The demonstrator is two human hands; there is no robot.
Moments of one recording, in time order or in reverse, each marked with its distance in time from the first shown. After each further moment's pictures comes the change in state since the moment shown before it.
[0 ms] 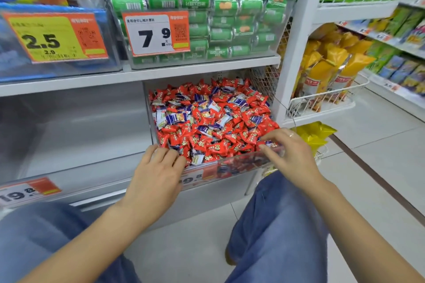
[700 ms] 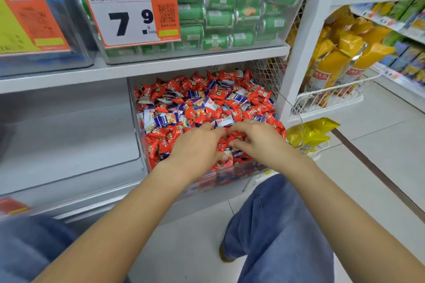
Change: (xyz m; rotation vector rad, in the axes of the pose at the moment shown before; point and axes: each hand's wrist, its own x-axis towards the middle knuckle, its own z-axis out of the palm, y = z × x) left_hand 0.113 0.028 0.005 -0.416 -0.211 -0.044; right_hand 0.068 -0.021 0.041 -0.083 -0.438 -0.017
